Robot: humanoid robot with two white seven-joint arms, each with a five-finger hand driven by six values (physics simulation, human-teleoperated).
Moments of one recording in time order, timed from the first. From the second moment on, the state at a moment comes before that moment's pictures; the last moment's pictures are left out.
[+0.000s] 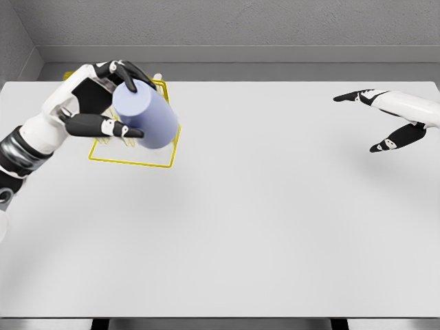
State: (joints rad) left arm -0.36 0.60 -0.30 -1.64 0.83 -0.23 -0.61; right arm -0.75 -1.01 0.84 -1.26 -0.14 -0.61 0.40
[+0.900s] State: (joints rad) left arm -0.43 0.62 -0.25 -1.56 0.83 -0.14 -0.61; right arm -0.75 -1.01 0.84 -1.26 -0.14 -0.61 0.40
